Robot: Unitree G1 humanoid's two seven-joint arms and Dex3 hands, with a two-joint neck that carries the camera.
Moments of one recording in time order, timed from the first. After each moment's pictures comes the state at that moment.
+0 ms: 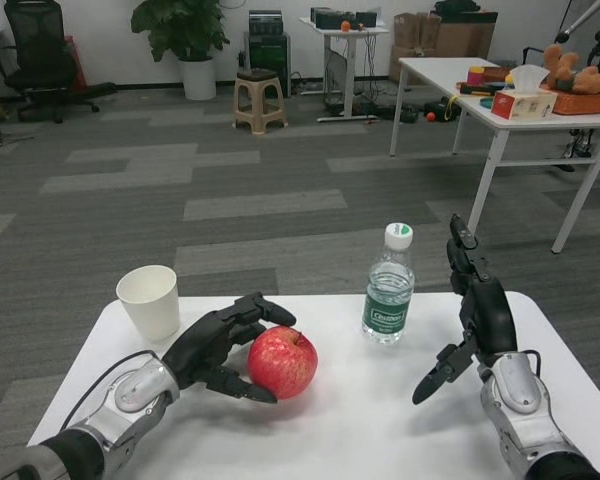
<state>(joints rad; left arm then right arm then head) -0.57 0.33 -0.83 0.98 -0.59 -0.82 -0.27 -0.34 -0.40 0.23 0.74 0.38 -0.79 -0.07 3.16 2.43</state>
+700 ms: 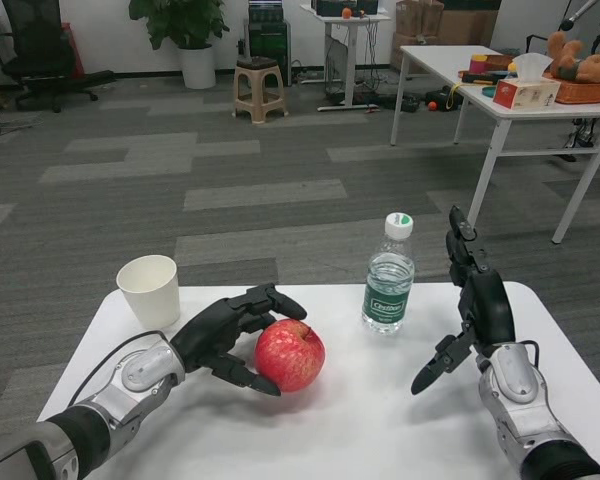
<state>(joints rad) -0.59 0.33 -0.83 0.98 -0.56 -0.81 -0.32 -0.34 -0.40 0.23 0.75 0.38 -0.79 -0.07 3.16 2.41</state>
